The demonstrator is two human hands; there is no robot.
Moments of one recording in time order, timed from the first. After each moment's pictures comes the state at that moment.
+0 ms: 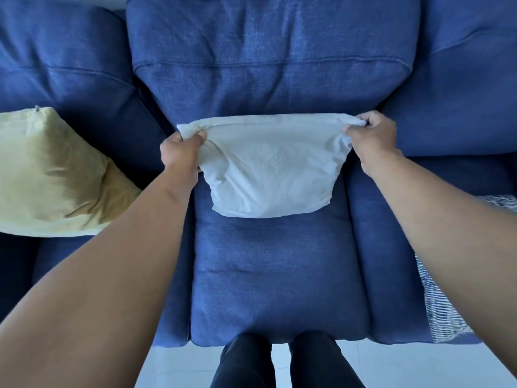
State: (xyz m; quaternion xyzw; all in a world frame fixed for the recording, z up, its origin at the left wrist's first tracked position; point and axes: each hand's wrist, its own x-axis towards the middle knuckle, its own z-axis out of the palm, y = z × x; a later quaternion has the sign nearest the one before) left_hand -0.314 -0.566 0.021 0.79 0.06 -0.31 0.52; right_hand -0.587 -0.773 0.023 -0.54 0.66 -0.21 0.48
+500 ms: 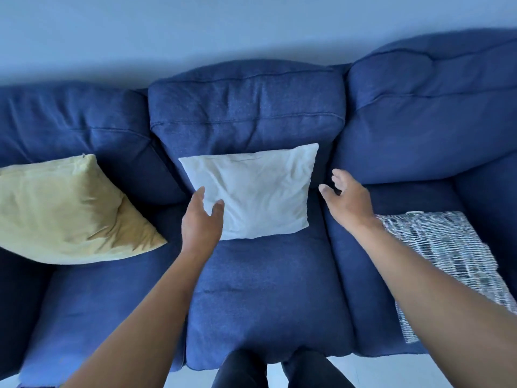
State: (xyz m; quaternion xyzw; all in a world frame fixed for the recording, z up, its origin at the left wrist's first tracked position) left_hand -0.448 -0.489 0.105 0.88 -0.20 -0.26 0.34; right_hand -0.683 -0.685 0.104 -0.70 0.57 -0.13 0.41
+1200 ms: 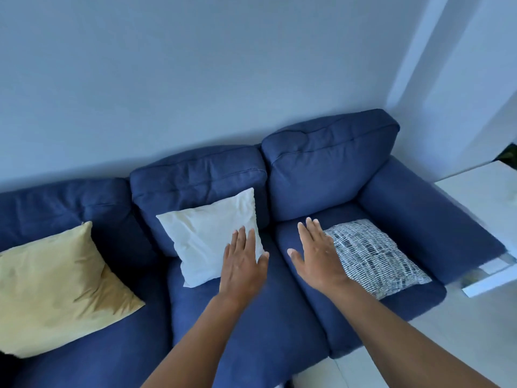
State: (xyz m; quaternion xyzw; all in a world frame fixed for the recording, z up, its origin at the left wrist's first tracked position) left_hand -0.642 -0.418 0.201 0.76 -0.59 -0.15 0.22; right_hand -0.818 -0.488 0.214 -0.82 0.55 -0.10 0.14
